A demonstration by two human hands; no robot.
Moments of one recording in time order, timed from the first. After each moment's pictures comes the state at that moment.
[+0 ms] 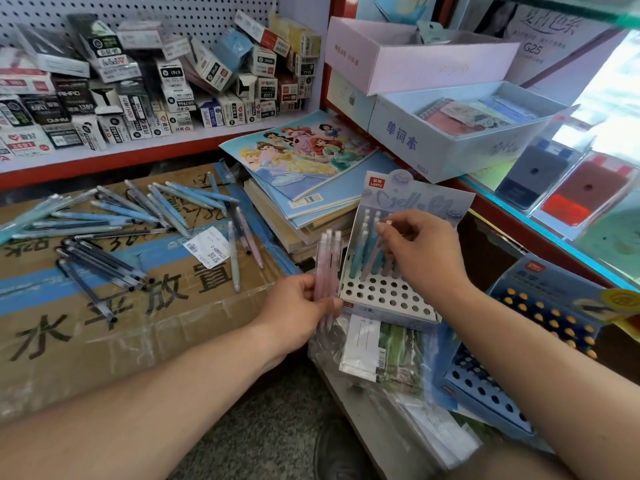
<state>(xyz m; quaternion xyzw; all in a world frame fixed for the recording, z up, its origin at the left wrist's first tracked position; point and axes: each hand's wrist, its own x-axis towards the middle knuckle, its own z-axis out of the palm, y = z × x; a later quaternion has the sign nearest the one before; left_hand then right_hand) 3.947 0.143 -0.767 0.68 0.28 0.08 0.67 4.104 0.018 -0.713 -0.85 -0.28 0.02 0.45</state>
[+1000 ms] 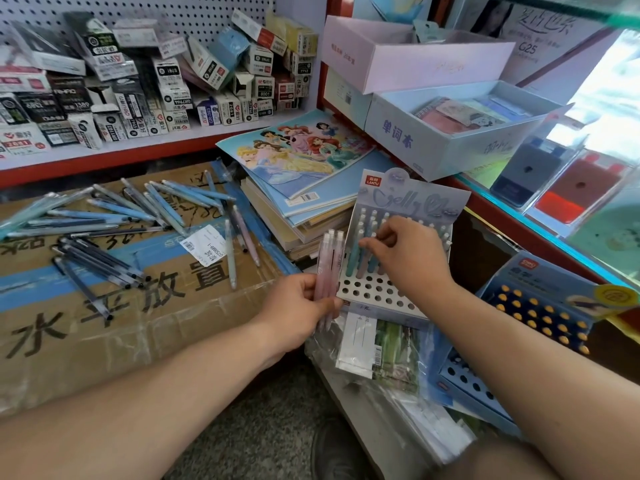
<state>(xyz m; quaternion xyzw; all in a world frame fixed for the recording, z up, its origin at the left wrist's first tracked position) 3.948 0.140 -0.768 0.70 0.28 0.06 0.66 4.108 0.026 -0.726 -0.90 -0.32 -0.02 0.29</state>
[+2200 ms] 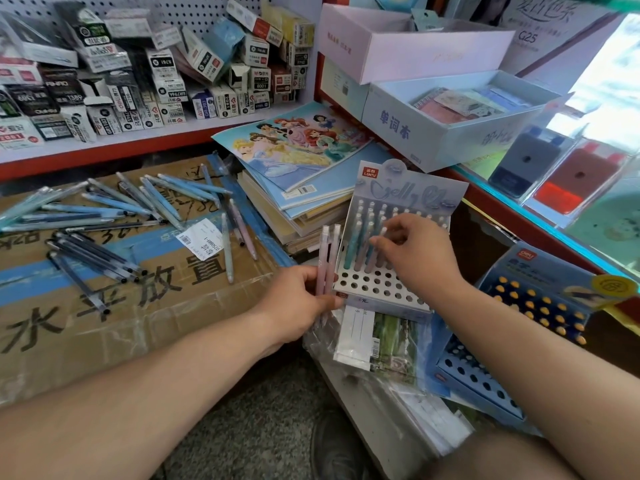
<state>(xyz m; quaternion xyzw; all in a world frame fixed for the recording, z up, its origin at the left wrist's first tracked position) 3.951 0.142 -0.764 0.74 0.26 0.04 0.62 4.113 0.009 -0.732 -0.89 -0.29 0.02 0.36</state>
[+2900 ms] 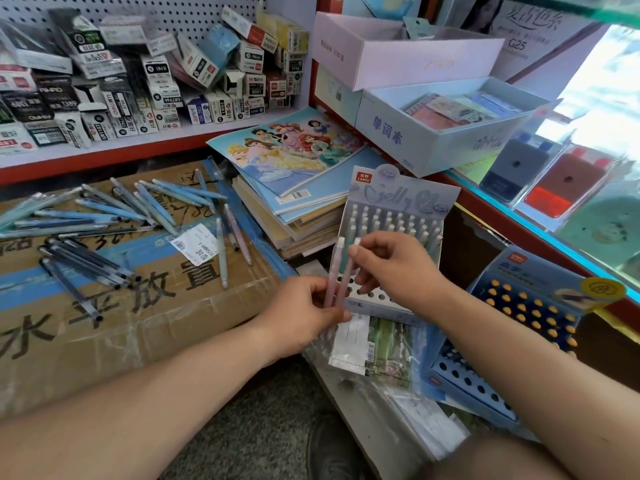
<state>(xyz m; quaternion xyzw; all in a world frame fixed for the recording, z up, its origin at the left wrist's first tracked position) 3.954 0.132 -0.766 0.79 0.22 0.03 0.58 4.084 0.010 -0.717 -0.80 -0.29 0.23 0.47</state>
